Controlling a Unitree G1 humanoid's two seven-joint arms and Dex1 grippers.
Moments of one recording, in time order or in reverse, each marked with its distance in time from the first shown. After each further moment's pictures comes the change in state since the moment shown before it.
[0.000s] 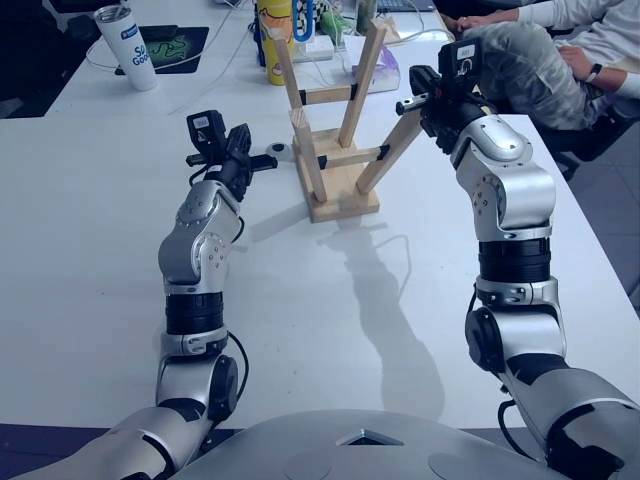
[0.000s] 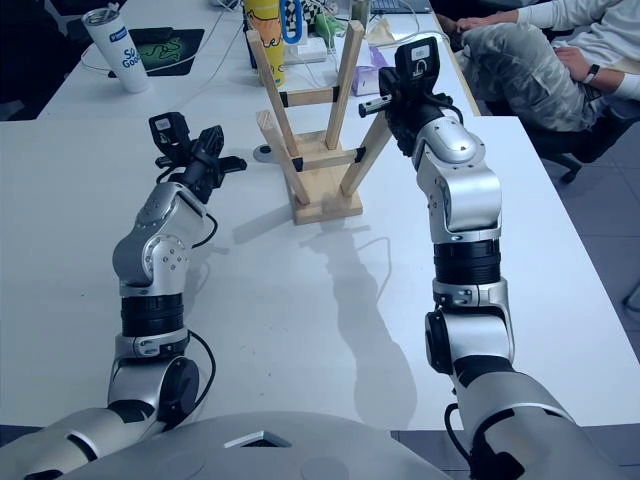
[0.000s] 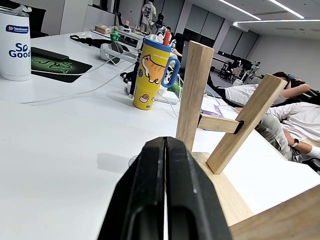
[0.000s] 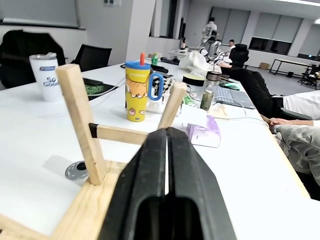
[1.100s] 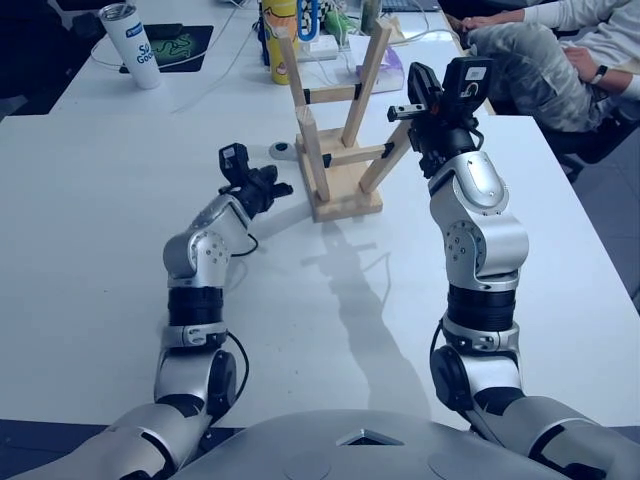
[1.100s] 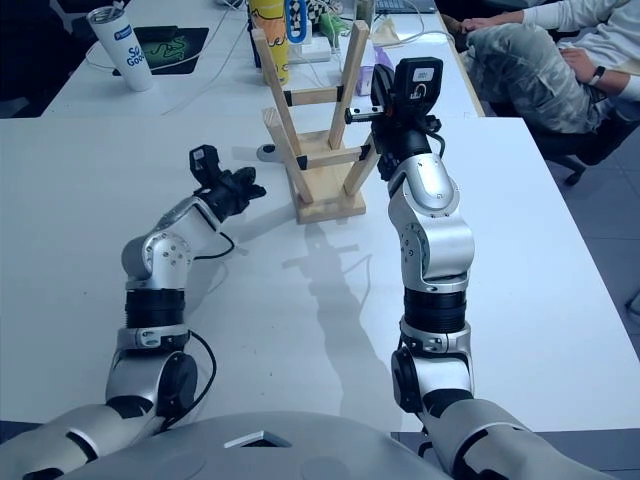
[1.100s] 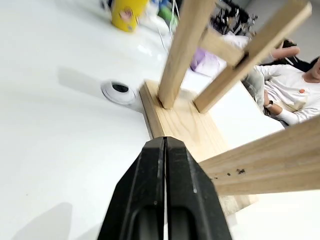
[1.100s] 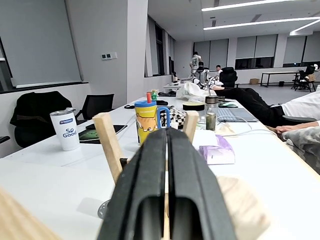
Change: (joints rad) left arm -0.043 0.011 0.048 0.145 -0.179 0.178 -0.026; right arm 0.193 0.193 -0.027 -0.302 0.010 -0.081 -0.180
